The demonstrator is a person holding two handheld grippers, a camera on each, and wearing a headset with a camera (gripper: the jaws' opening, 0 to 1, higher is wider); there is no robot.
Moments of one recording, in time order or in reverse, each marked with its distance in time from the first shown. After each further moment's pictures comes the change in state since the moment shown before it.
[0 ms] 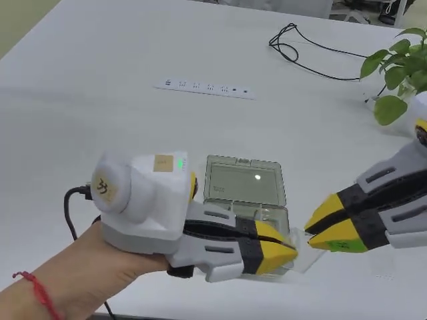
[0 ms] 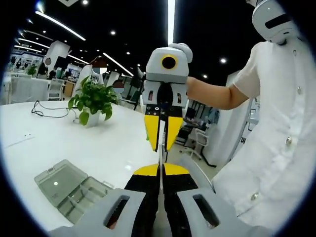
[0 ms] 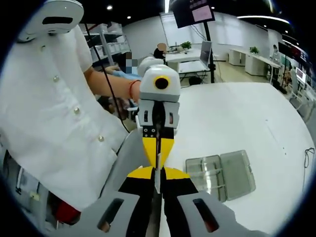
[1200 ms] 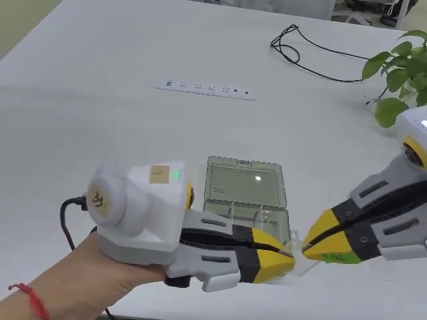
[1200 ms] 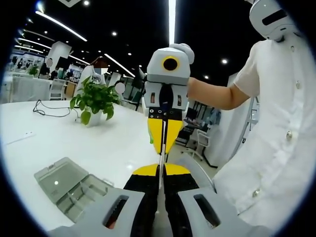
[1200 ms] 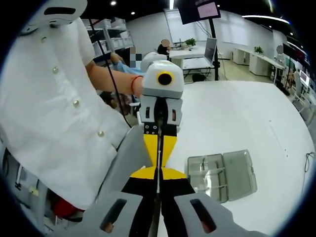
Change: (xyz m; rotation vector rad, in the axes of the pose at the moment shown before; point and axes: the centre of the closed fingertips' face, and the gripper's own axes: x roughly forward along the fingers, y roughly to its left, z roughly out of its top) left arm -0.002 0.002 -0.007 -0.008 -0.009 0.021; right arm 0.010 0.005 -0.005 -0.024 0.035 0.007
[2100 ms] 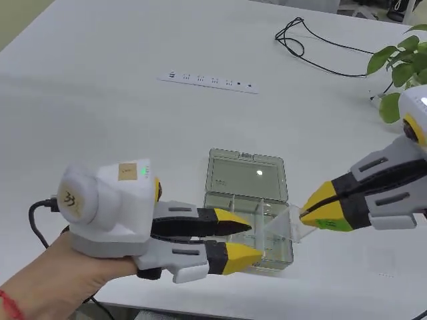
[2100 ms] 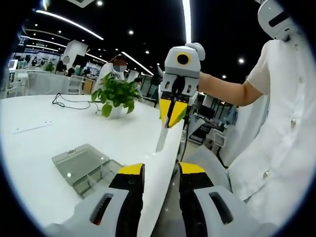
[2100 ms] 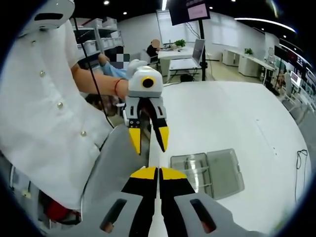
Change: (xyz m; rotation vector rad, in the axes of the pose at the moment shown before) left arm -0.036 0.033 -0.026 -0.034 0.018 0.182; right arm -0.008 -0.043 -0.007 0.004 -0.001 -0.117
